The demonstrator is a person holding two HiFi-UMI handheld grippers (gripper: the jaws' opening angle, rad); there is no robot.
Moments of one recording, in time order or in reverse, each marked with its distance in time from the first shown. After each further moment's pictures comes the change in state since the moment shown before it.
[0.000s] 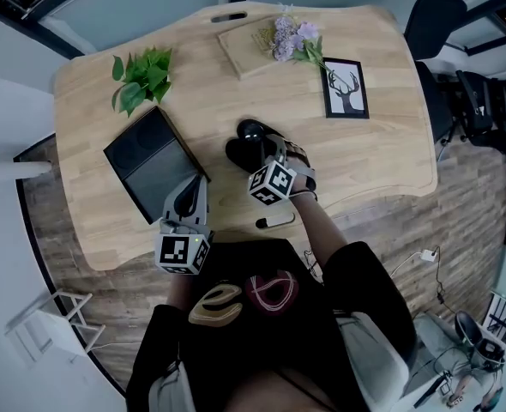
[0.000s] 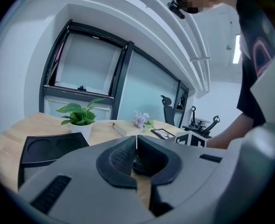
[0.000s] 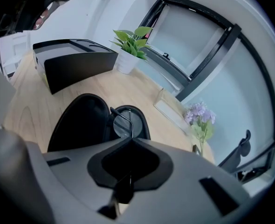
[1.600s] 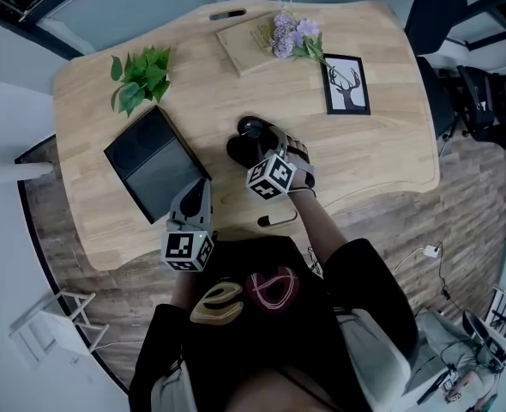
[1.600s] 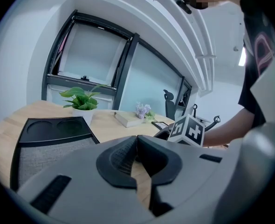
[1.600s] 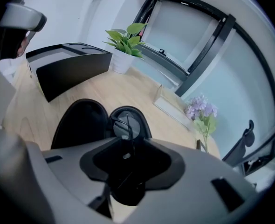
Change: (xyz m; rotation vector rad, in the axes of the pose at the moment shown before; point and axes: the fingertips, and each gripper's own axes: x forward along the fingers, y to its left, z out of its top) left arm 0.003 0.003 -0.039 -0.063 0.084 0.009; right arm 0.006 -0.001 0.004 0.083 0.012 0.028
